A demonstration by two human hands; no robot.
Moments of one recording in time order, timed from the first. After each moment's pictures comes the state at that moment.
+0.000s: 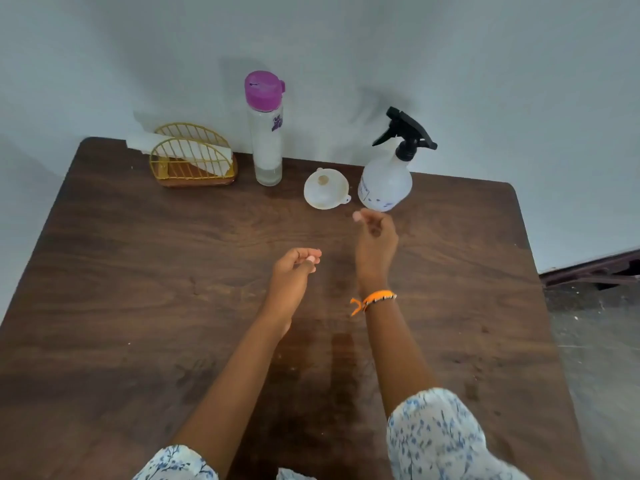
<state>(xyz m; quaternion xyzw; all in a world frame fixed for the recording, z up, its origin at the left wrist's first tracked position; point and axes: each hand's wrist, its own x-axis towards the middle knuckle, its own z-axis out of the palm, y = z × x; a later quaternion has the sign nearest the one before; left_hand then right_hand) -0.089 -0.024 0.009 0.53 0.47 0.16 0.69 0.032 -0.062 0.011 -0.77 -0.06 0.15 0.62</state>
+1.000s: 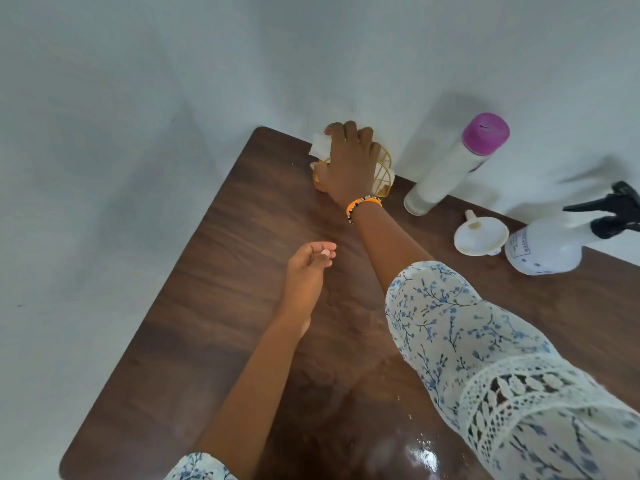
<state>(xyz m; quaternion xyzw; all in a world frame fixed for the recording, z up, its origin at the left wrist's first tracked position) -0.229 0.094 0.008 0.41 0.54 0.30 0.67 -0.105 0.215 0.021 -0.80 -0.58 -0.01 0.15</state>
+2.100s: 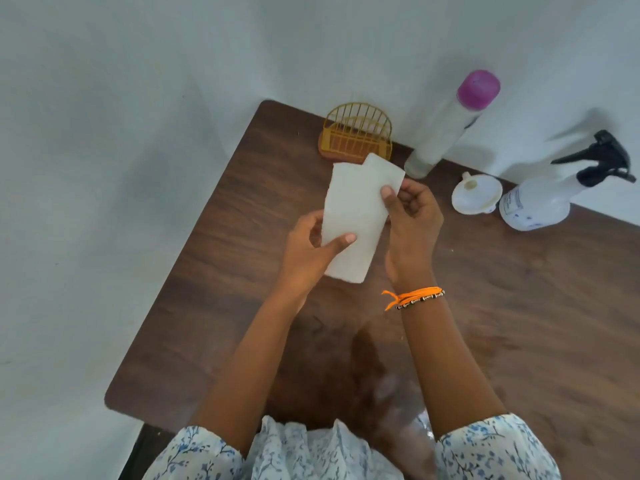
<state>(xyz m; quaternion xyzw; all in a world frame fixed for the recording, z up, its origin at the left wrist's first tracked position) -0.273 0.056 0.047 0.50 0.50 0.28 0.64 -0.148 0.034 0.069 -0.66 -0.17 0.28 0.68</state>
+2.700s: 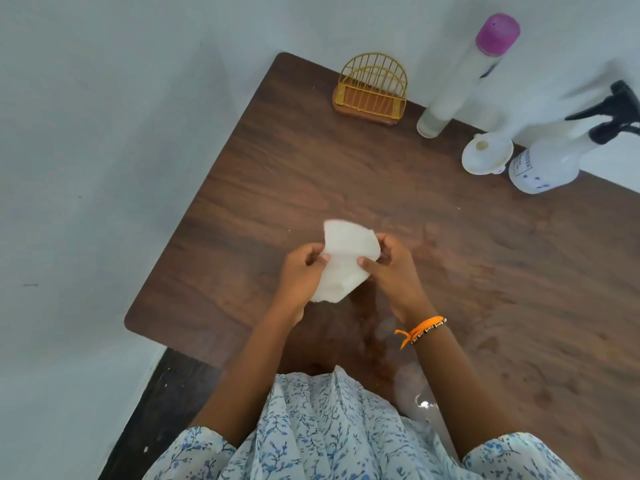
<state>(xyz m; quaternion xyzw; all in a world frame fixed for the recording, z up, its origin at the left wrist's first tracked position) -0.319 -0.037 0.010 0.43 0.60 0.20 0.65 -0.179 -0.086 0.006 -0.72 -0.26 0.48 0.44</state>
